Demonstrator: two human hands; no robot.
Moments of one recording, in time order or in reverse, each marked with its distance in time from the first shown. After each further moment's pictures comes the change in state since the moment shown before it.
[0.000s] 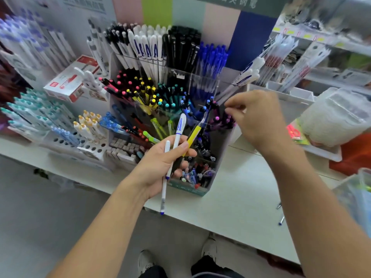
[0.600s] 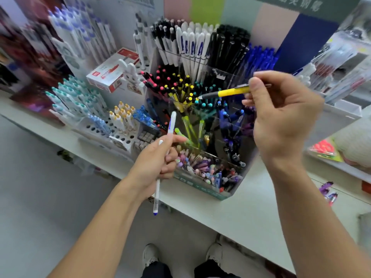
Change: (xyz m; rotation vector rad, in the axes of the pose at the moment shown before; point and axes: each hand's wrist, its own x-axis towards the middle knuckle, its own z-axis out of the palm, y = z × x) left_hand -0.019 -0.001 -0.066 -0.029 0.206 0.076; right_hand -0.003 -0.075 0.027 0.685 0.454 0.065
